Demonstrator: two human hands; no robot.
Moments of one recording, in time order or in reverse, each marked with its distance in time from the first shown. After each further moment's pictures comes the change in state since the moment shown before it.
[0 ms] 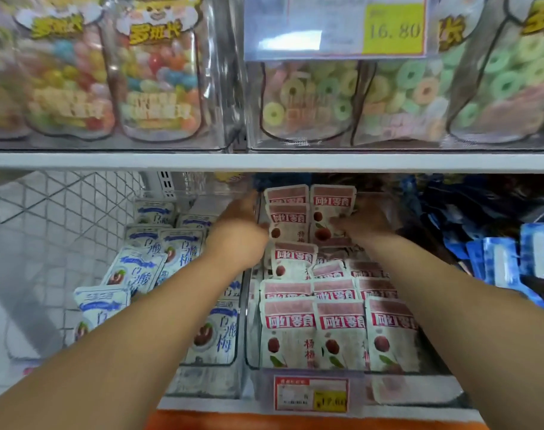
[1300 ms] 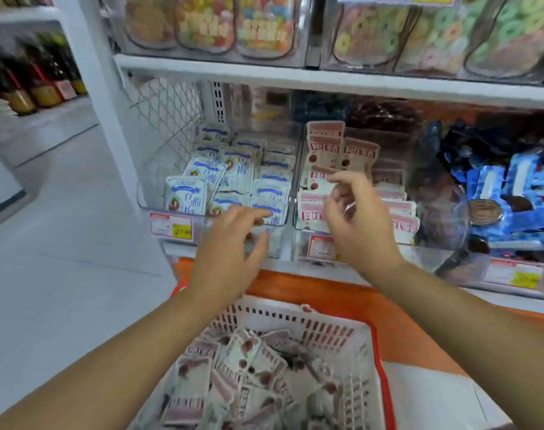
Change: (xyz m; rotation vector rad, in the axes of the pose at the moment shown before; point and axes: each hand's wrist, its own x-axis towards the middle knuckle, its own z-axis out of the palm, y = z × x) left_hand -0.209 -0.057 -0.044 0.070 0.223 0.304; right_hand -0.221 -0.026 0.003 0.146 0.013 -0.588
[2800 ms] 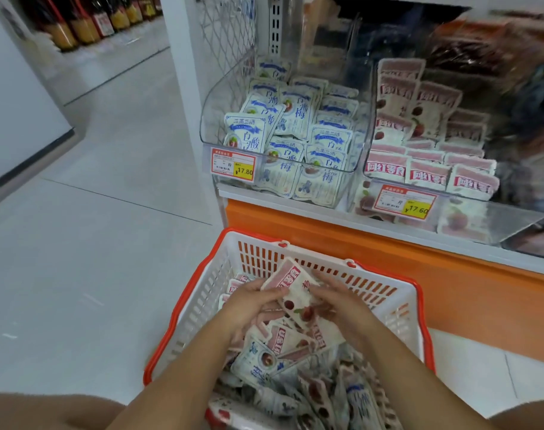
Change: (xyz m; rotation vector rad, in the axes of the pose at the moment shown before) left_hand -0.167 -0.095 0.036 -1.025 -0.413 -1.229; right_hand -0.180 0.064 0.109 0.572 -0.596 1.057
